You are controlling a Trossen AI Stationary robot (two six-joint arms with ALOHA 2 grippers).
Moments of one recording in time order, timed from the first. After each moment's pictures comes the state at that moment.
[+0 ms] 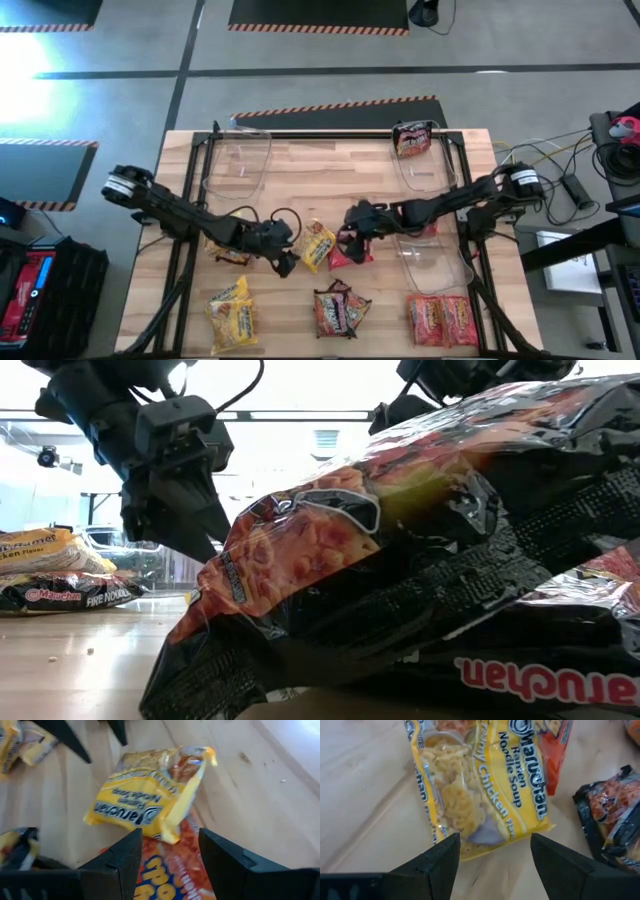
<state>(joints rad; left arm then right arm) -0.32 1.50 0.69 -0.05 -0.25 -0.89 0.11 1.60 0.84 0.05 0.08 0.44</state>
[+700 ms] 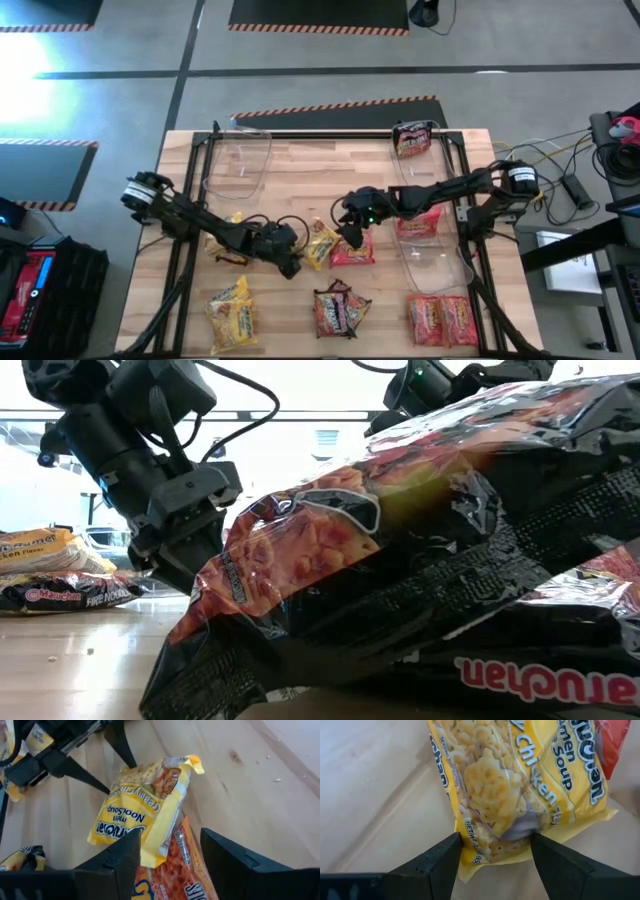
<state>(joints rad) -0.32 1.69 0.69 0.02 -0.33 -0.86 -0.04 1.62 0.84 0.08 -0.14 0.47</state>
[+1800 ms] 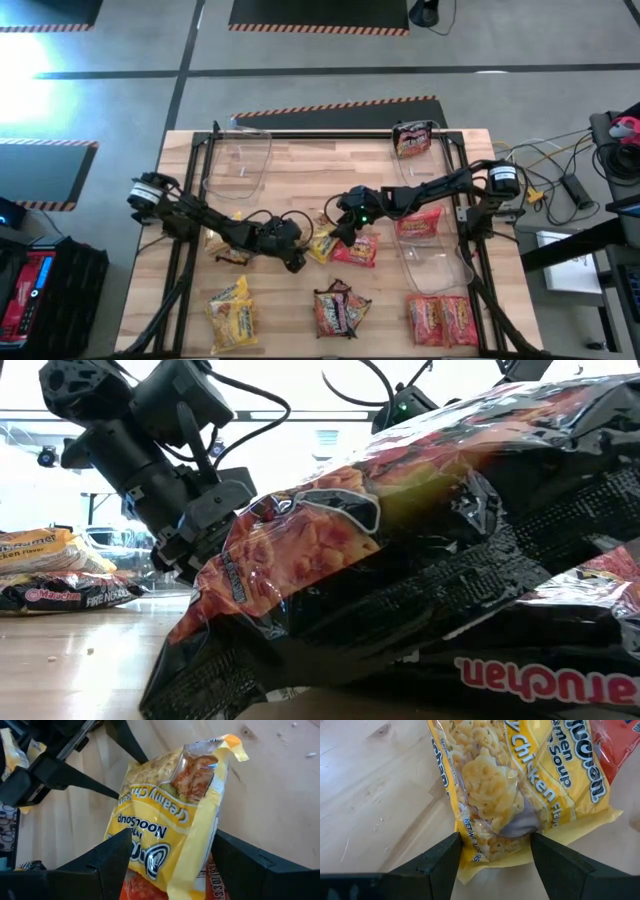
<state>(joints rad) -0.27 1.75 0.69 0.10 -0.37 -0.79 -0.09 1.76 0.84 0.23 -0.25 0.58</state>
